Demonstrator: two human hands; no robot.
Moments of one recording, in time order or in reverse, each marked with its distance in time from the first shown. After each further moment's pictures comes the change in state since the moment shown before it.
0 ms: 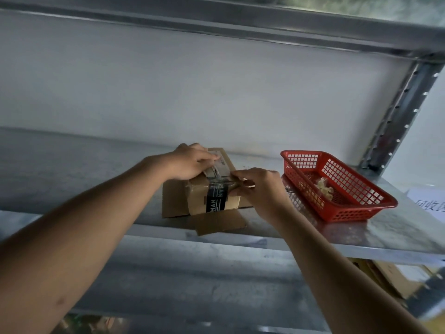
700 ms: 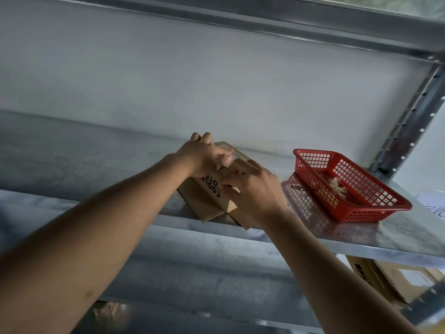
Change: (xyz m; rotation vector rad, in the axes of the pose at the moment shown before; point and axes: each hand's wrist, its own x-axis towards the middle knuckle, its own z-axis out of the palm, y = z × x) left_hand -0.011 0.009 0.007 0.121 0.106 -0.055; right_hand -0.007 -0.058 0.019 -0.281 0.139 -0.359
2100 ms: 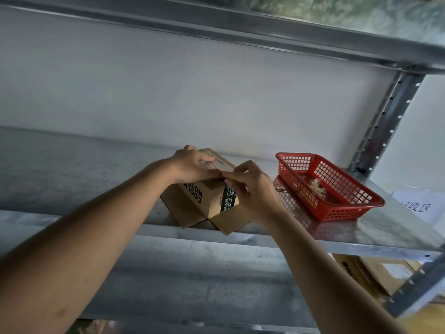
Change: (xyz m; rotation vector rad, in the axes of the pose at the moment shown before) left_hand -0.006 0.010 -0.004 -0.383 -0.094 -0.120; right_hand -0.011 0.029 -0.014 0.304 -0.071 0.343
